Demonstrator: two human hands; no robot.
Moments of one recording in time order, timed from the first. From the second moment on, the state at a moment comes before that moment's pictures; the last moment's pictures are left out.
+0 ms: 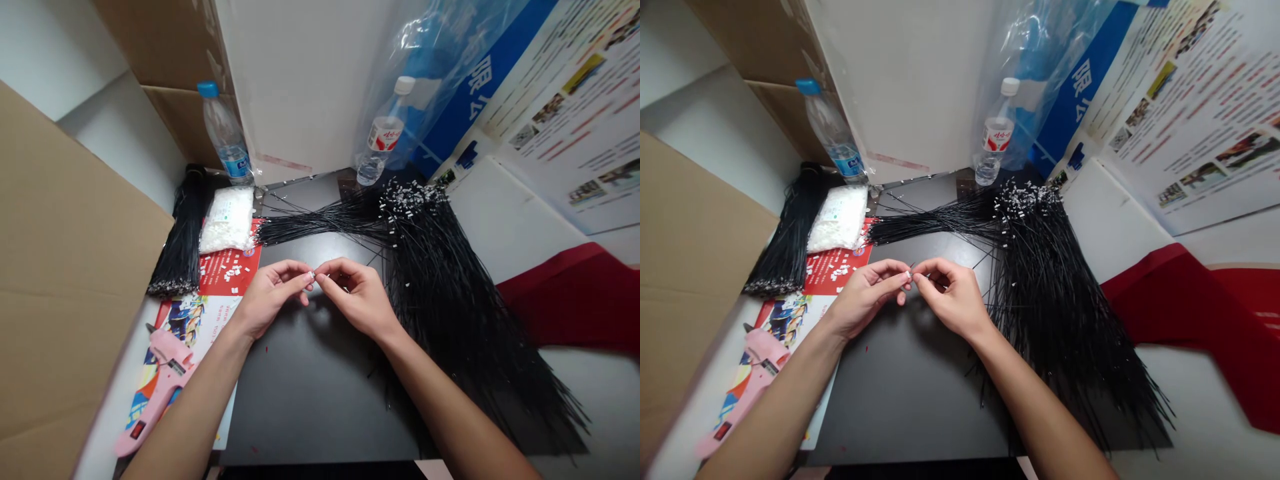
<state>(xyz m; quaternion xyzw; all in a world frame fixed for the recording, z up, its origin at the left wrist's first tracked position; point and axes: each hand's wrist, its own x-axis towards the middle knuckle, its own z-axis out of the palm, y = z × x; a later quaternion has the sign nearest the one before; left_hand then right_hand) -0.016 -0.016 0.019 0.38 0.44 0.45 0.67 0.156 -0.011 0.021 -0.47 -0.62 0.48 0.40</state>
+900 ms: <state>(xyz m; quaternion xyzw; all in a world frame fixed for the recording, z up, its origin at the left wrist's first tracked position) -0.016 -0.016 0.020 0.41 0.47 0.44 0.65 0.164 -0.013 0.023 -0.38 -0.84 0.13 0.38</state>
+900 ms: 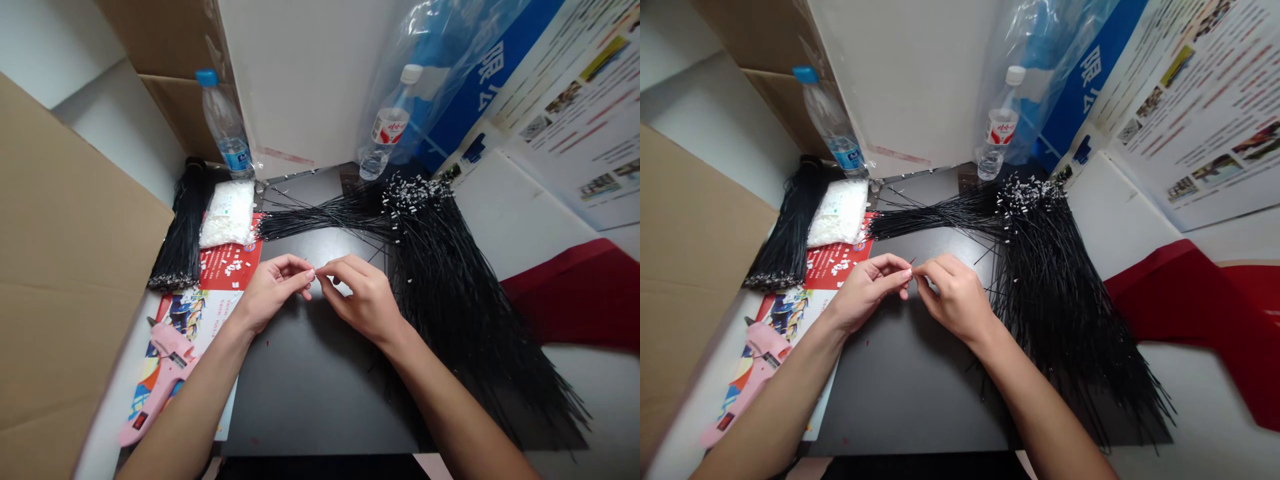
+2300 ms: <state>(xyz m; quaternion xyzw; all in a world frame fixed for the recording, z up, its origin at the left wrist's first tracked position) -0.012 -0.017 0.018 0.33 0.42 0.45 0.71 0.169 -0.011 0.029 -0.29 -0.91 -0.11 0.28</state>
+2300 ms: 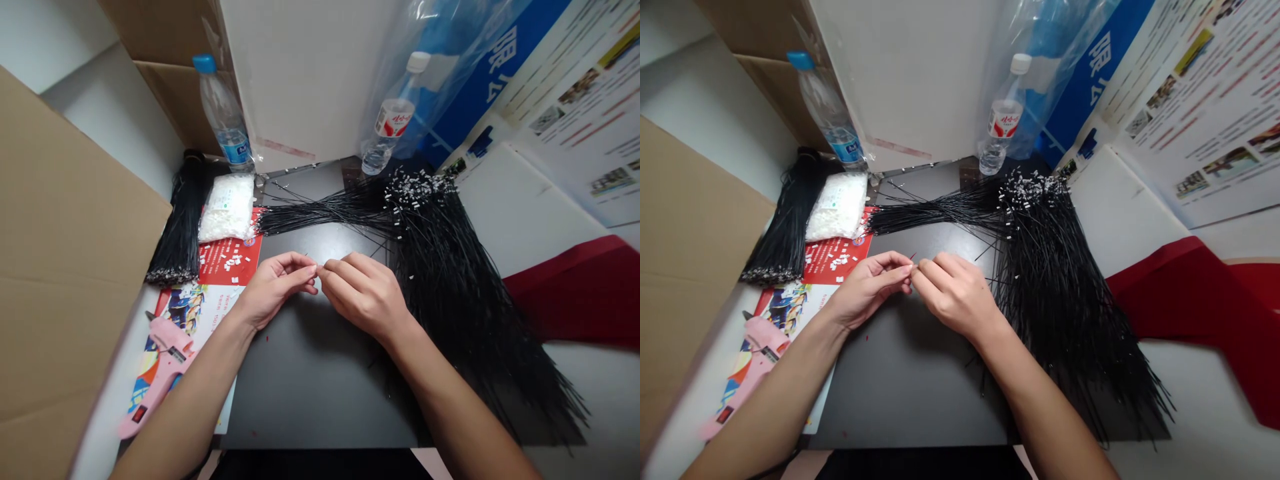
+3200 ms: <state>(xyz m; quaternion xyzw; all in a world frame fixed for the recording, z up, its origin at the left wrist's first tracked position) -0.006 -0.018 0.016 0.34 0.41 0.48 0.70 0.178 -0.010 0.035 -0.43 -0.80 0.27 0.32</state>
